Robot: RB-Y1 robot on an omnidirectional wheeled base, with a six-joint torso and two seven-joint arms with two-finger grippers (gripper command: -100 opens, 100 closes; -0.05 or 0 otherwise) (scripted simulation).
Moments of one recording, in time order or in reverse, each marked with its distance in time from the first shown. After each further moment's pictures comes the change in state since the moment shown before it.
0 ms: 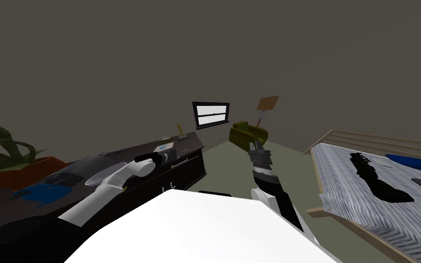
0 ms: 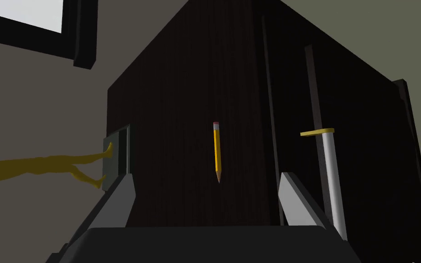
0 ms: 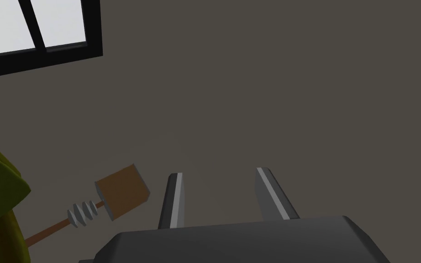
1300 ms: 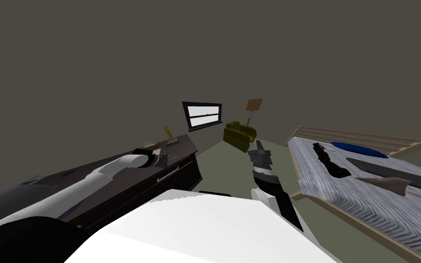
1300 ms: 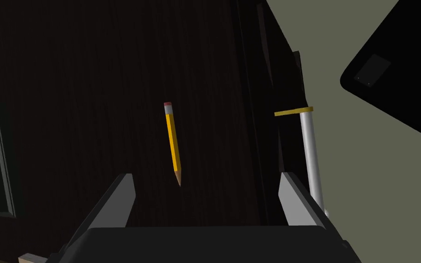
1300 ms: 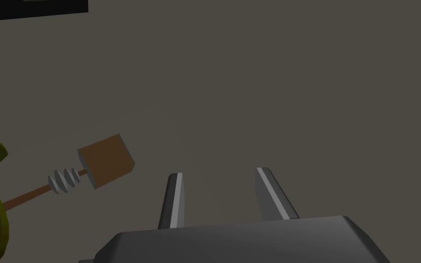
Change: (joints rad) left arm -0.025 0.250 -0.007 0.243 0.289 0.309 0.091; right arm 0.000 0.000 0.000 0.000 0.000 0.000 0.000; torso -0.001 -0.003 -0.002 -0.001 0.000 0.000
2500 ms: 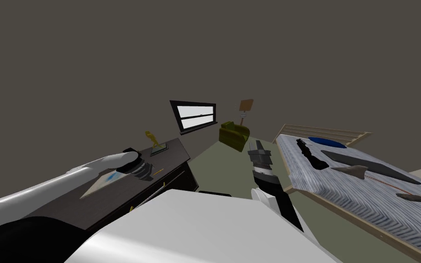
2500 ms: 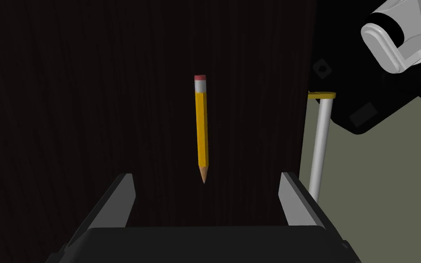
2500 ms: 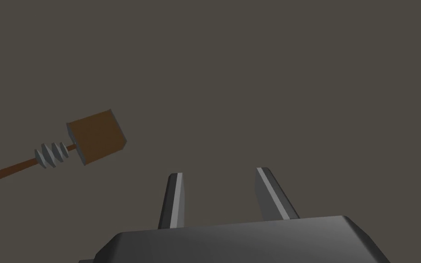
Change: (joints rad) left arm -0.004 0.190 -0.068 0.303 0.243 0.297 0.073; right arm 0.000 0.000 0.000 0.000 0.000 0.000 0.000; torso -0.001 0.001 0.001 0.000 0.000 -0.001
